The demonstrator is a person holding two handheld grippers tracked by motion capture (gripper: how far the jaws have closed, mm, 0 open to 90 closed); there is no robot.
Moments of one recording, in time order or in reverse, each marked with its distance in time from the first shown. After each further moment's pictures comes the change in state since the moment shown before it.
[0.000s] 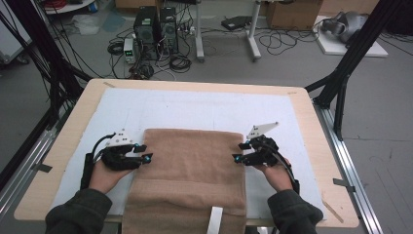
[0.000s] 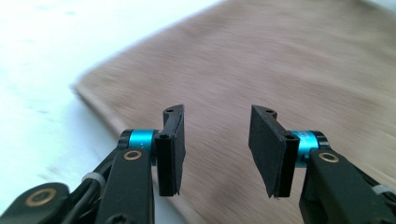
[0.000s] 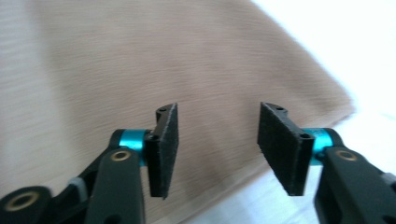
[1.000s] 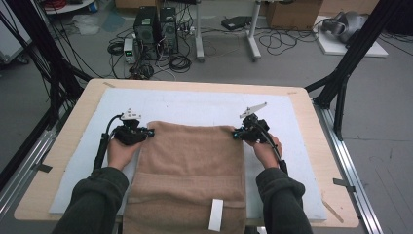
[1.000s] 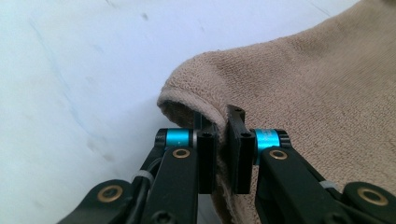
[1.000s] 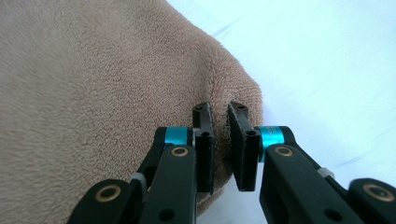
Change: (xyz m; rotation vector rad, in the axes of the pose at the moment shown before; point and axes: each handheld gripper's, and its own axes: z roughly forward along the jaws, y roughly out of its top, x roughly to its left) left arm 0.047 0.035 0.047 0.012 0.154 -0.116; right arm -0.054 0.037 0.034 0.041 -0.106 0.025
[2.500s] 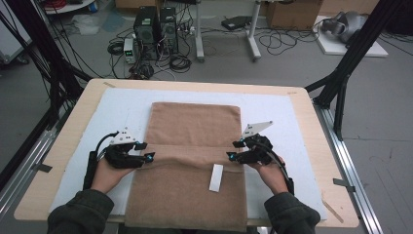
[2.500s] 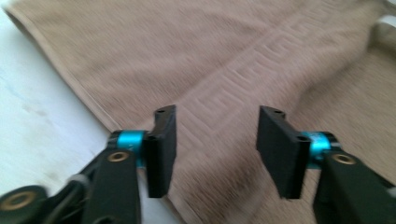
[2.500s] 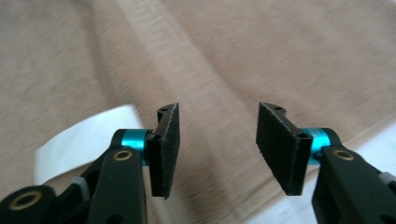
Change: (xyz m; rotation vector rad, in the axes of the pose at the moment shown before) left arm -0.042 -0.054 -0.053 0.012 -0.183 0.133; right arm 0.065 -0.034 -0.032 -0.078 0.124 -0.079
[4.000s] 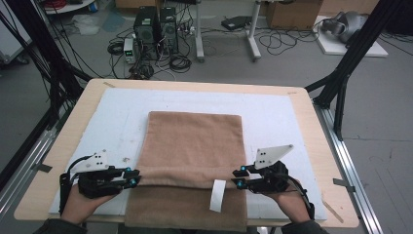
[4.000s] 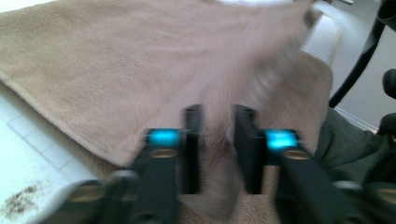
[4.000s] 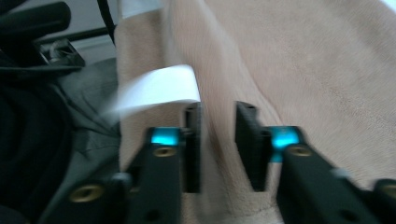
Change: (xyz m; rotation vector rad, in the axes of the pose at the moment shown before) left arm -0.044 -0.018 -0.076 -0.096 -0.192 0.011; right arm 0.069 -0.013 -0.068 -0.084 0.208 -0.131
